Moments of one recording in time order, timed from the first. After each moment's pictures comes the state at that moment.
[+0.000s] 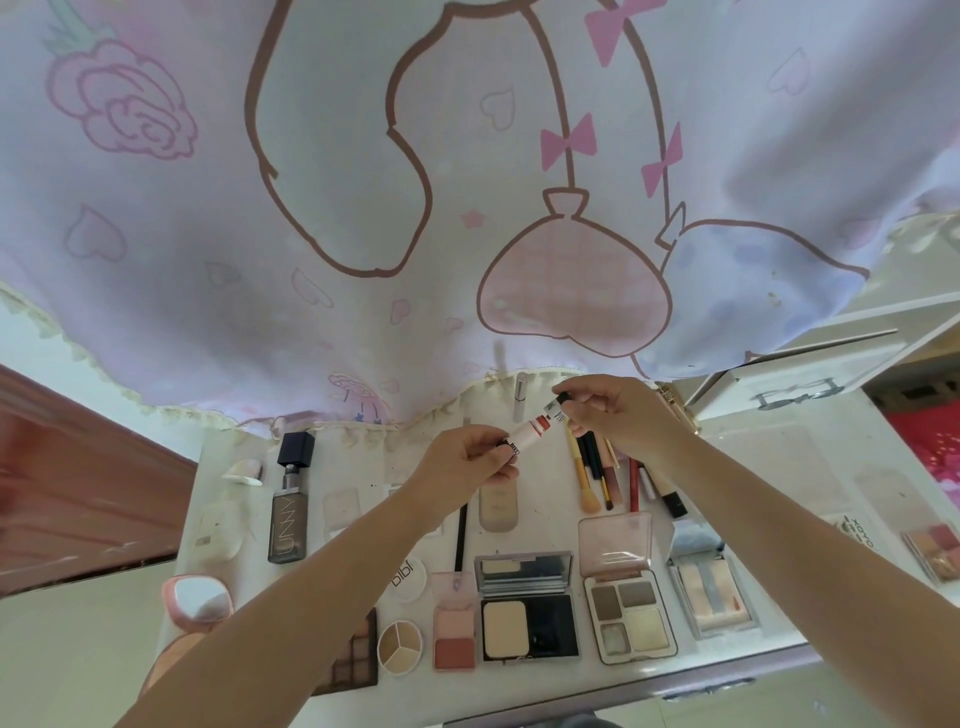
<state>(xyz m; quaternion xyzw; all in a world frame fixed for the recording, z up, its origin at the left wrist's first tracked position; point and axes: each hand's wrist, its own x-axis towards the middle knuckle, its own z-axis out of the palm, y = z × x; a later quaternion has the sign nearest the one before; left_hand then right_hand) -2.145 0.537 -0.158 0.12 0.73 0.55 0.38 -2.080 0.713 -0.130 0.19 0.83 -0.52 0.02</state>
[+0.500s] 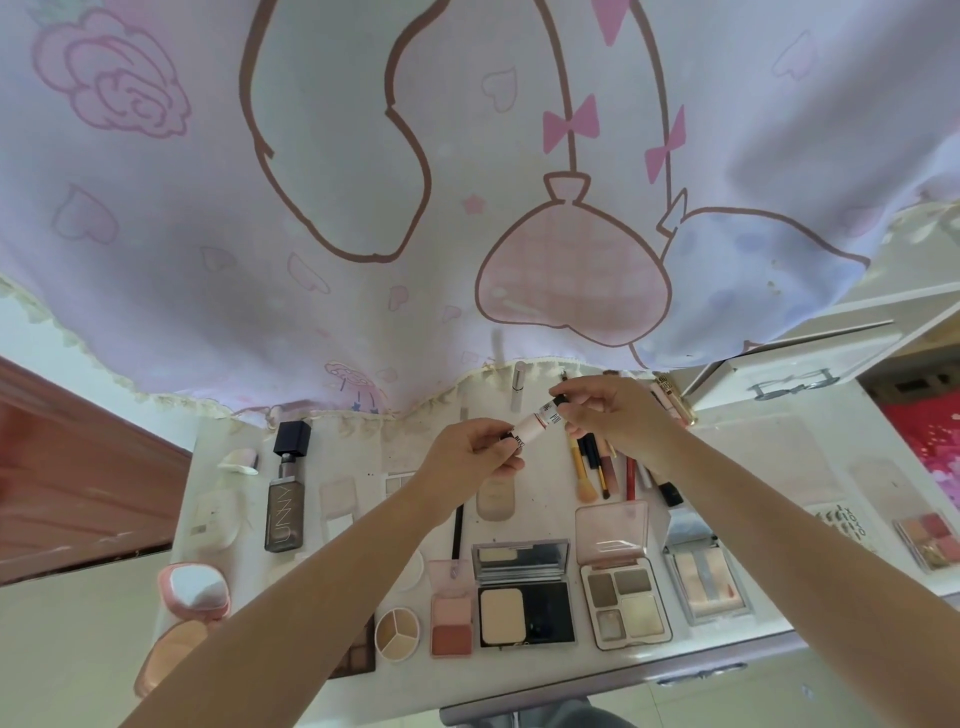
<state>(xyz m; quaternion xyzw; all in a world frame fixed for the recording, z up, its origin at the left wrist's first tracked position) -2.137 0.541 -0.161 0.11 0.72 0.57 0.38 -2.075 0.711 -0.139 0.20 0.81 -0.54 0.04</state>
